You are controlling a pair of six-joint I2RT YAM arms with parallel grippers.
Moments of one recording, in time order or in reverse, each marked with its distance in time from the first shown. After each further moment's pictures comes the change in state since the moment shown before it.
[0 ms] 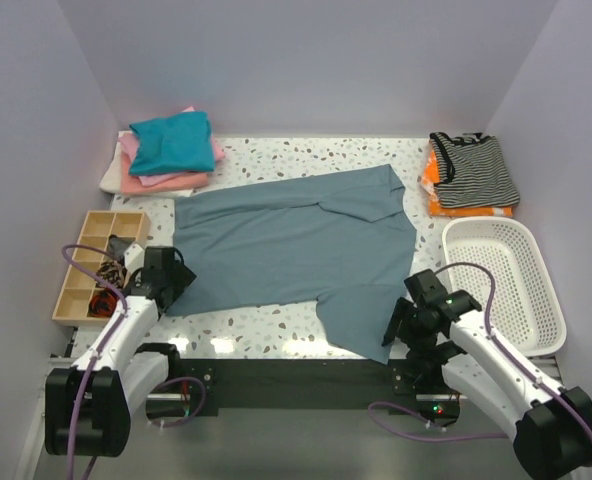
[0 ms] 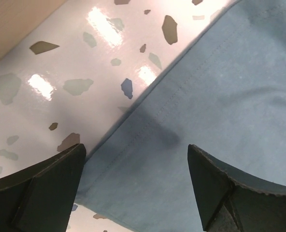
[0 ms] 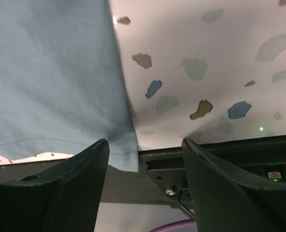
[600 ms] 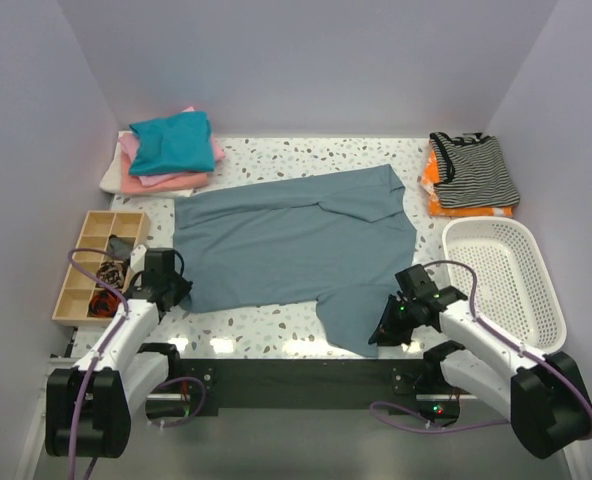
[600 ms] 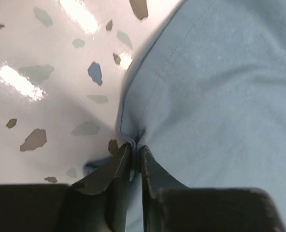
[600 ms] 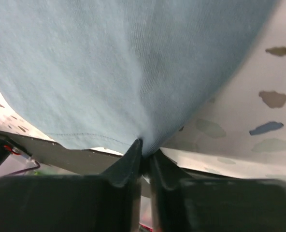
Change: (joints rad) left arm 0.004 -0.023 -0.040 0.082 0.113 0.006; right arm 0.025 0.179 -0.059 0.307 -0.238 0.050
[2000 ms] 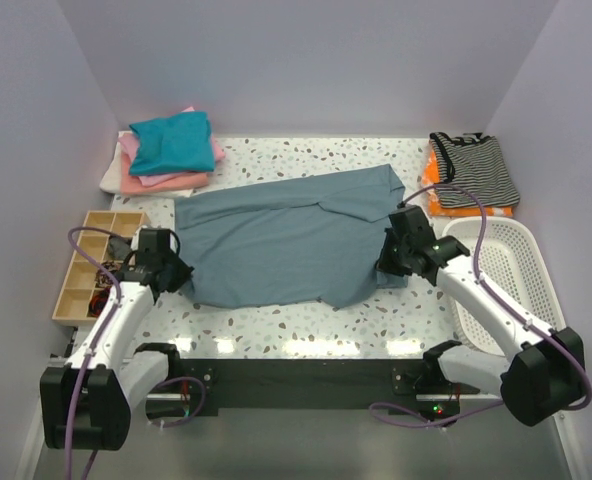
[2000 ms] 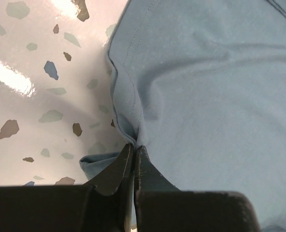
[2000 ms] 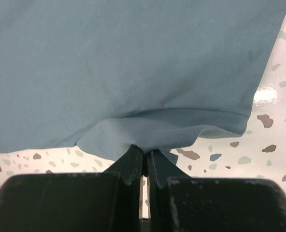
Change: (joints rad) left arm 0.000 0.023 0.206 -0.190 0.132 0.056; right arm 0.014 0.153 0.476 0.023 0.406 -0.258
